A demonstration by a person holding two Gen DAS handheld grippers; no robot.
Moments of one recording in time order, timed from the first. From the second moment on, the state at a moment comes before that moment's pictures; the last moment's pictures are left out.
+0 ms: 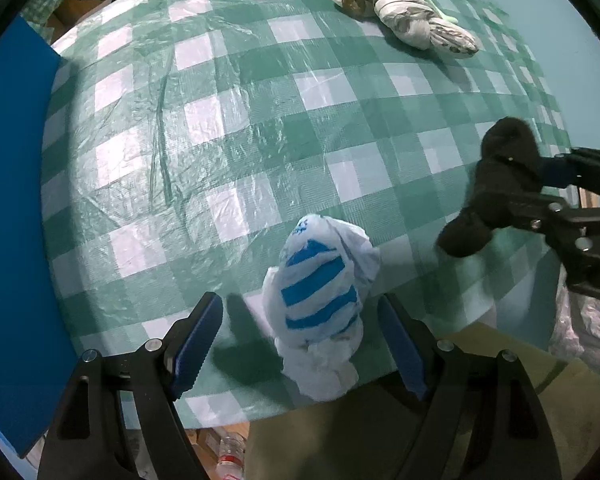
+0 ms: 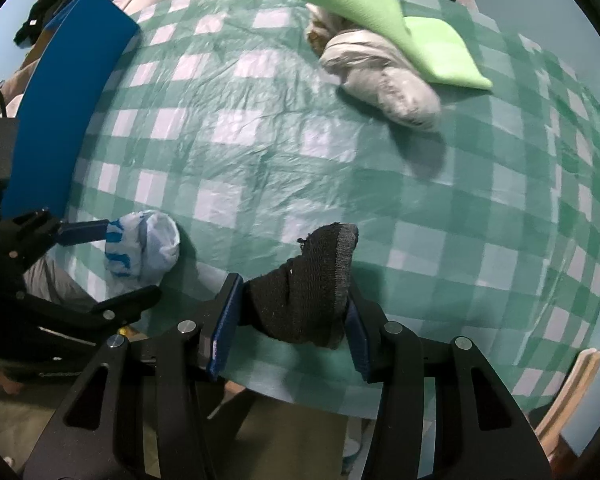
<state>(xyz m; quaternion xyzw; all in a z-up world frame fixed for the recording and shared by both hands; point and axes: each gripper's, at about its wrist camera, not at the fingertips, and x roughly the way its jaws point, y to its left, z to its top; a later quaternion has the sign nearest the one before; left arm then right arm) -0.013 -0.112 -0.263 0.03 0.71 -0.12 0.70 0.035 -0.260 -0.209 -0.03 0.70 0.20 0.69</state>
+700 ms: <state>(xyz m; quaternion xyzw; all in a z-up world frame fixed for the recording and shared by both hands) 0.000 -0.136 -0.255 0.04 0.67 -0.09 0.73 0.053 -0.258 -0.194 -0.06 0.67 0.22 0.71</state>
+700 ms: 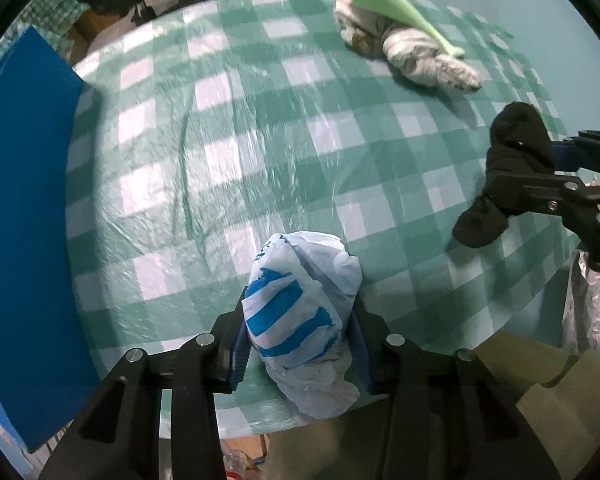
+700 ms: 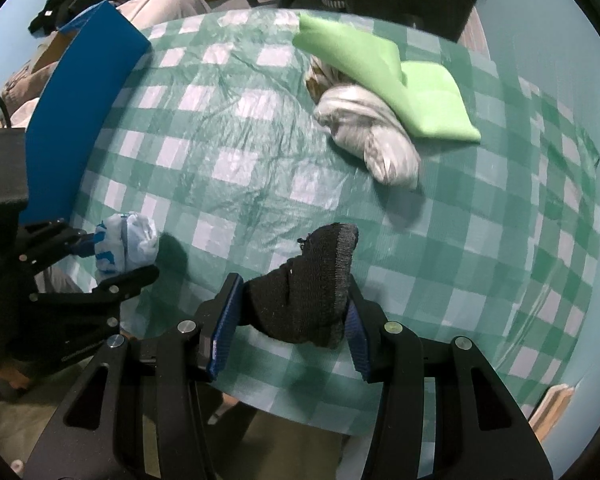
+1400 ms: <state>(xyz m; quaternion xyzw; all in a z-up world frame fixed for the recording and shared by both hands) 0.007 -0.088 -0.180 0.00 0.63 -0.06 0.77 0.071 -0.242 -0.144 -0.06 0.64 0.24 0.73</state>
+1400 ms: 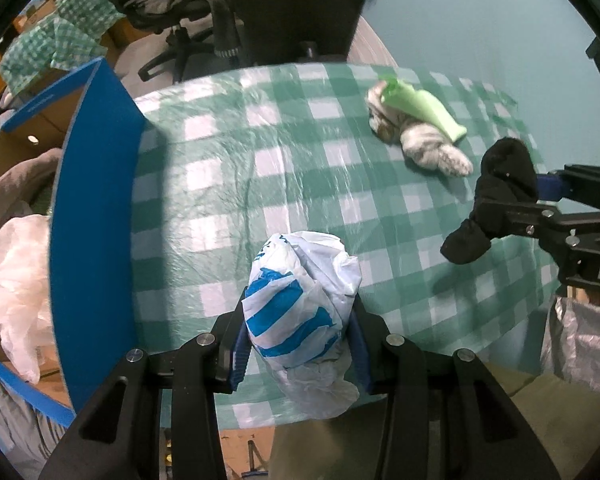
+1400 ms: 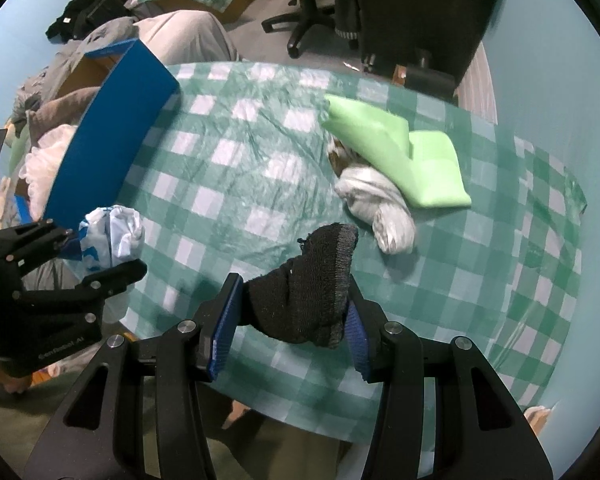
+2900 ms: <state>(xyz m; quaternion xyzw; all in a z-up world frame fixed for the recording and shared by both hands) 0.020 0.071 -0.094 -0.07 0.56 0.08 0.82 0.119 -0.077 -0.070 -0.15 0.55 0.36 0.74</state>
